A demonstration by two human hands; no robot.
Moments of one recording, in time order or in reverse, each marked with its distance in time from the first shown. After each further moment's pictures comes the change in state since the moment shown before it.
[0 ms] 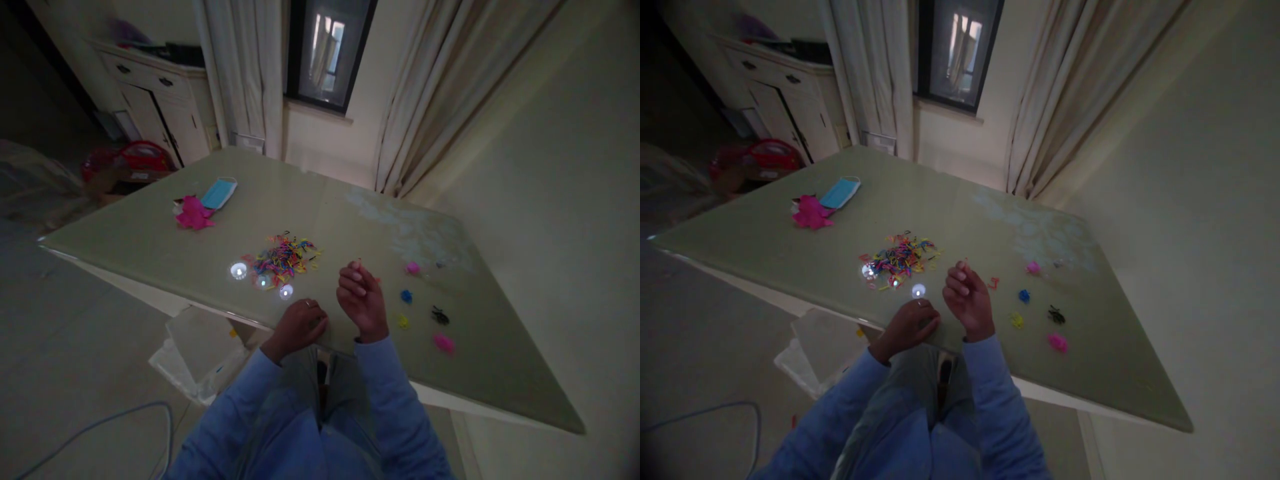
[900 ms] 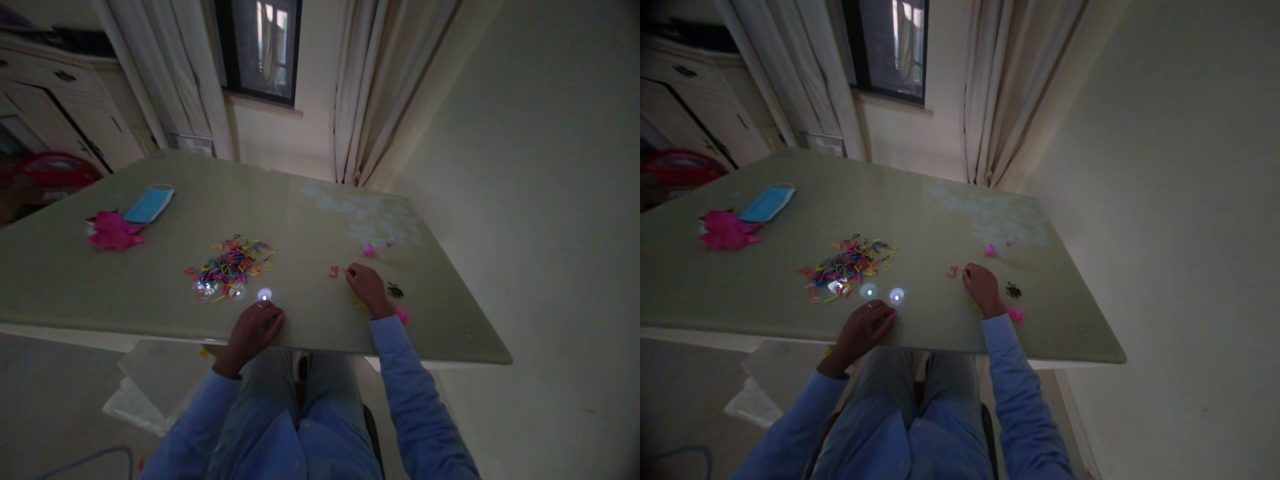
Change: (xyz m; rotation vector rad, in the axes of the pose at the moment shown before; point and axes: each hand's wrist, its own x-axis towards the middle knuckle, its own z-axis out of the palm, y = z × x) left_hand 0.003 -0.004 0.005 0.034 0.040 -0.030; right_hand -0.024 0.090 -0.122 -0.923 -0.018 0.373
